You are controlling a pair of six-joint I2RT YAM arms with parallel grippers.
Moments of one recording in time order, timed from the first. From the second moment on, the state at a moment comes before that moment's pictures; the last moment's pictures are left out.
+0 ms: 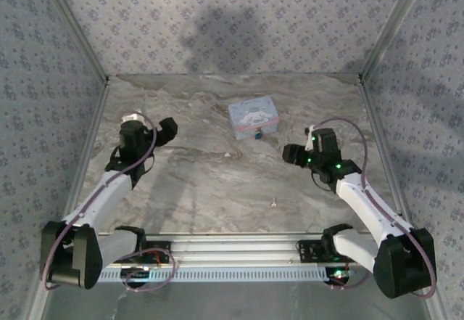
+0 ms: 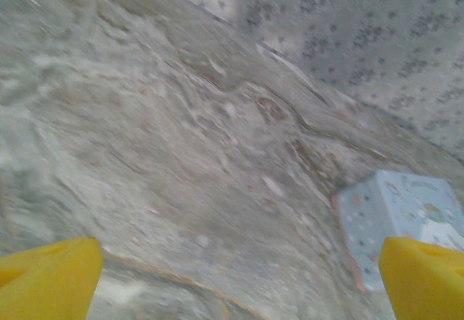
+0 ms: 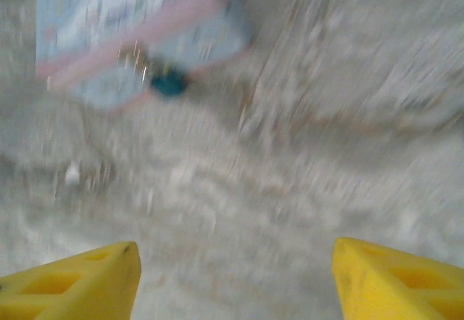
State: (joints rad) left arm -0.20 1.11 0.63 0.05 0.03 -0.62; right arm 0.29 1.04 0.64 -0.40 -0.13 0.43
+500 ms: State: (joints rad) left arm -0.30 1.21 0.65 0.05 0.04 -0.69; right arm 0.62 1.08 0.51 -0.57 -0.23 0.71
